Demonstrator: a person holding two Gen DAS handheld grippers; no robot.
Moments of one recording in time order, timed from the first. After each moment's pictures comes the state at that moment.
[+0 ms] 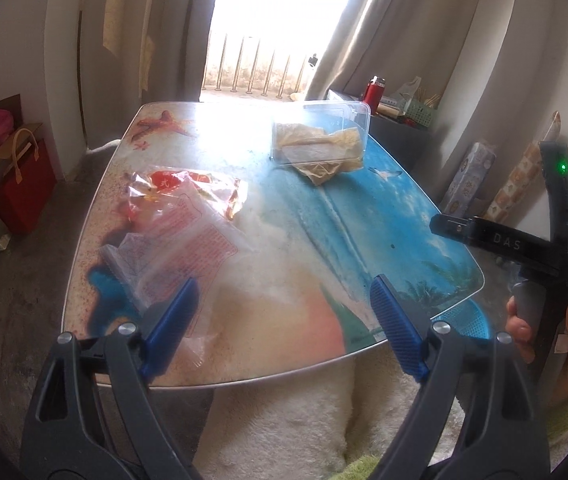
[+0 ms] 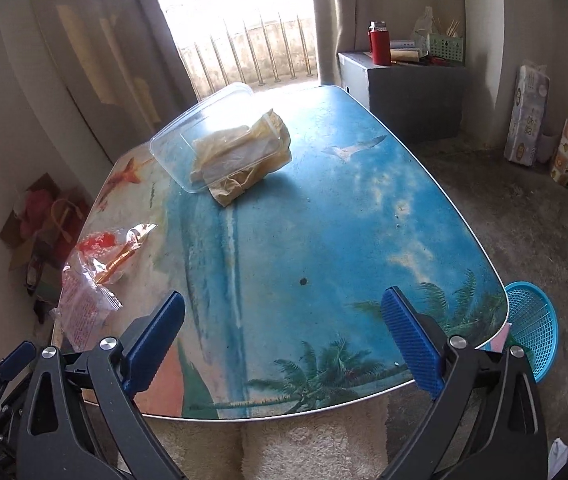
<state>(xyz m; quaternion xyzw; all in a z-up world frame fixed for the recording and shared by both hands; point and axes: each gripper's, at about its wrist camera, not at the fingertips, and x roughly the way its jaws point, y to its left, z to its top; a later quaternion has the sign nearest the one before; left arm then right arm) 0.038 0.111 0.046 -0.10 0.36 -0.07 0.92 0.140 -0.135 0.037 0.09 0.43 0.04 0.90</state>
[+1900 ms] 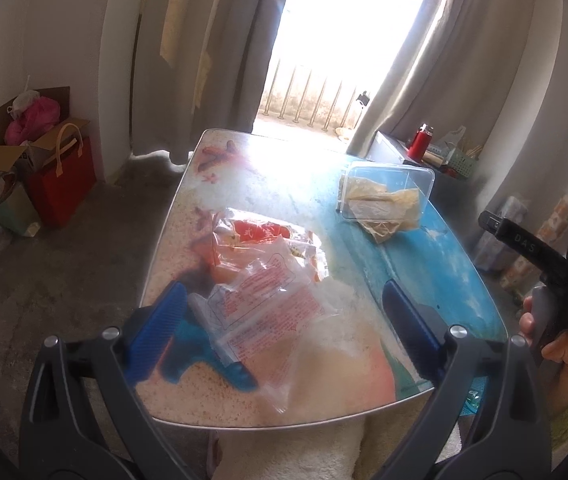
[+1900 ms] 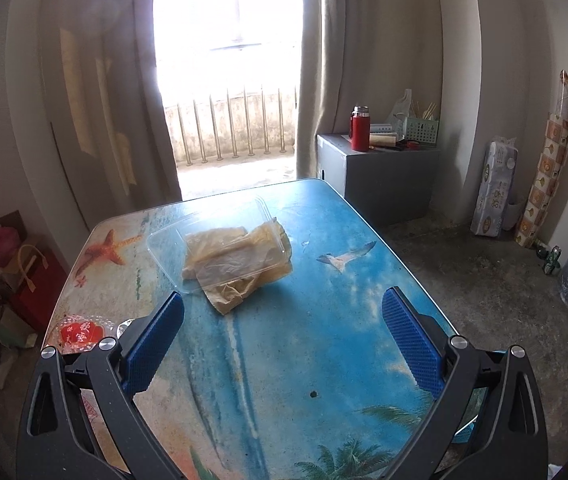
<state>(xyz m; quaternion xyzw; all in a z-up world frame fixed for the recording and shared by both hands) 0.052 0.172 0.070 -0.14 0.33 0.01 0.94 0.175 -0.104 0.083 0.05 0.30 -0.02 0.95</state>
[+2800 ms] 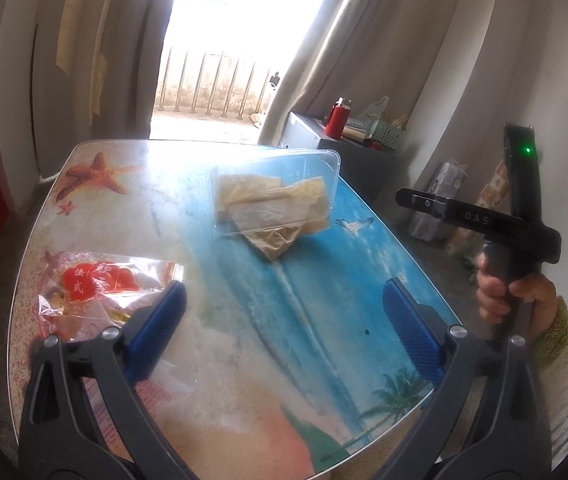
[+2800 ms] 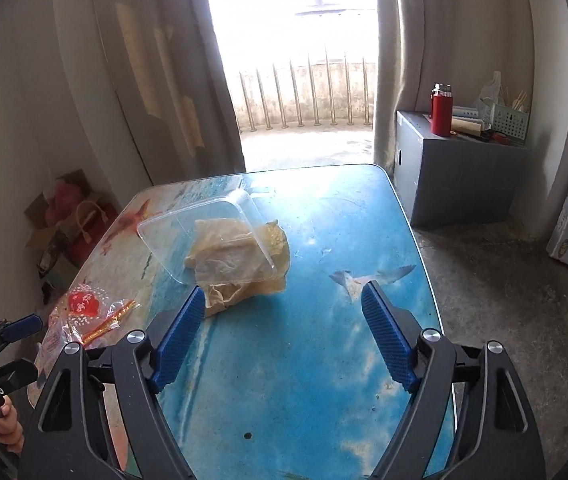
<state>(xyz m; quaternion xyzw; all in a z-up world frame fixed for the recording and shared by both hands) 0.151 0.080 0.050 -0.11 0.33 -0.14 0.93 0.293 -0.170 0.067 0.01 0.37 0.17 0.91</state>
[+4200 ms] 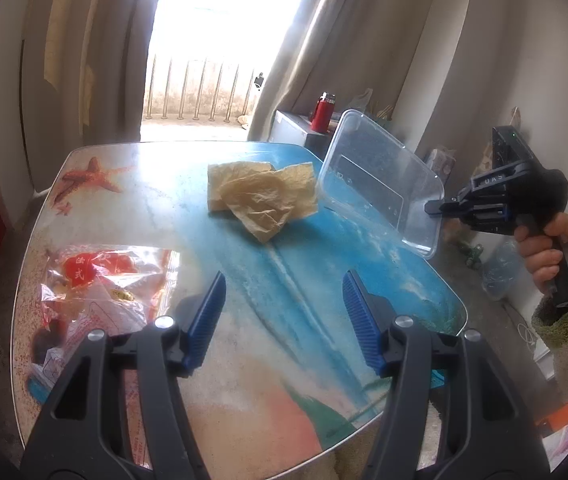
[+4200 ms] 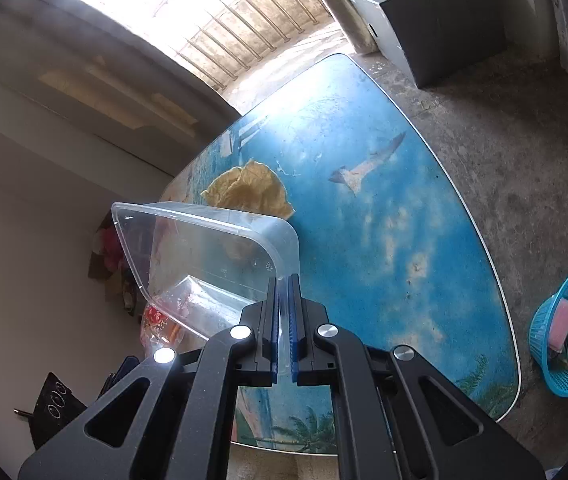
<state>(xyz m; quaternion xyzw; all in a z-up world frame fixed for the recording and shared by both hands) 0.120 0.078 0.044 -0.08 0.32 -0.16 0.93 0.263 -0.276 0.032 0.31 0.53 0.15 0.77</state>
